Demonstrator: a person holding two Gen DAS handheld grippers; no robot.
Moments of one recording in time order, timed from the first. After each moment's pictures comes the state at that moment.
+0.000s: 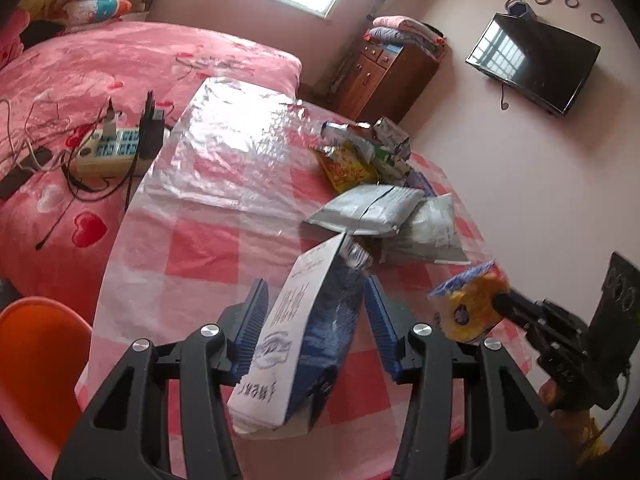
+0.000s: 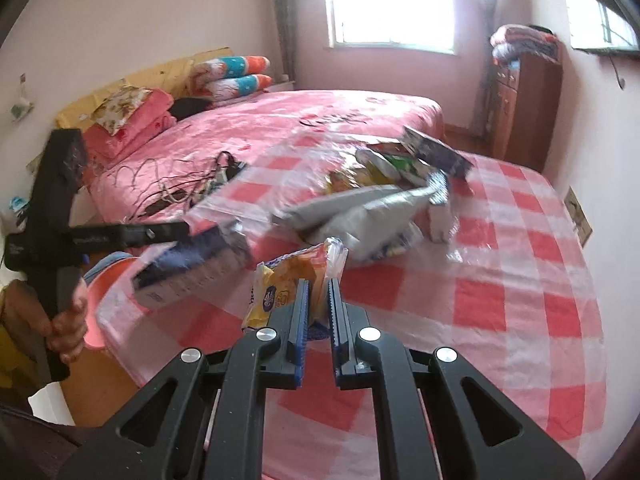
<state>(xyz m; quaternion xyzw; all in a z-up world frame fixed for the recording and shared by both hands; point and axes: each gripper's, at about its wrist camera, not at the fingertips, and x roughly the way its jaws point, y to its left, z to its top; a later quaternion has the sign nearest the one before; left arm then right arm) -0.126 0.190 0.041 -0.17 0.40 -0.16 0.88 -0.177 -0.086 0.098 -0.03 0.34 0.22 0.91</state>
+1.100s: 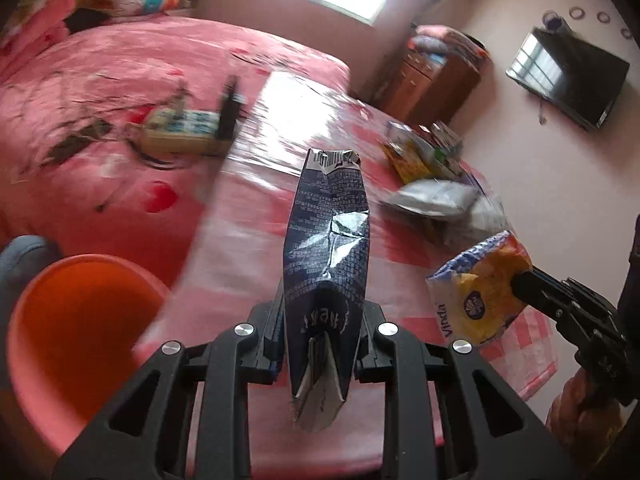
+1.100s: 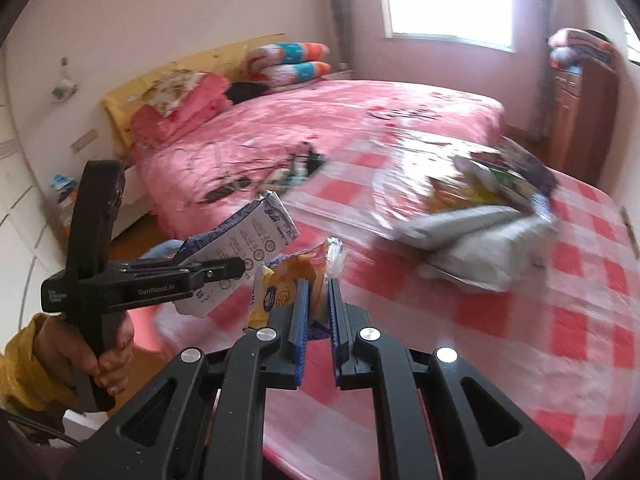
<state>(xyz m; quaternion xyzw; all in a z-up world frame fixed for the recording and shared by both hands) -0.164 0.249 0.028 -0.18 0.40 -0.07 0.89 -0.171 0.007 0.105 -0.03 0.36 0.34 0.87</state>
